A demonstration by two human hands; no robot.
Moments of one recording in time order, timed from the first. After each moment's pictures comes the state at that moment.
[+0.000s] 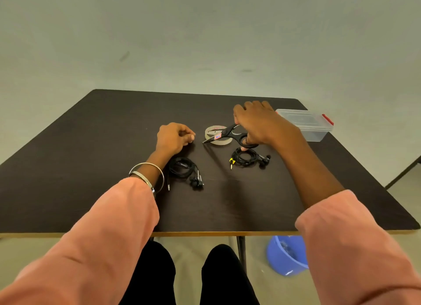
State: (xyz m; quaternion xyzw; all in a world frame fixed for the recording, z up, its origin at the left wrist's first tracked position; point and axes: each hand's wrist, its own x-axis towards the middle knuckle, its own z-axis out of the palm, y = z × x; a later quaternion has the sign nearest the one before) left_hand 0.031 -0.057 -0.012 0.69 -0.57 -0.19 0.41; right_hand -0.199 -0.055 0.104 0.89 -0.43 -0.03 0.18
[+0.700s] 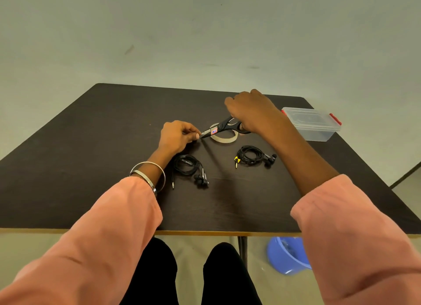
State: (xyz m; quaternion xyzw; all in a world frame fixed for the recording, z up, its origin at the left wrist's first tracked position) left_hand 0.036 -0.053 -0.014 0.67 -0.60 -0.16 0.40; right_hand -0.164 -0.063 0.115 0.88 -0.39 -0.04 0.26
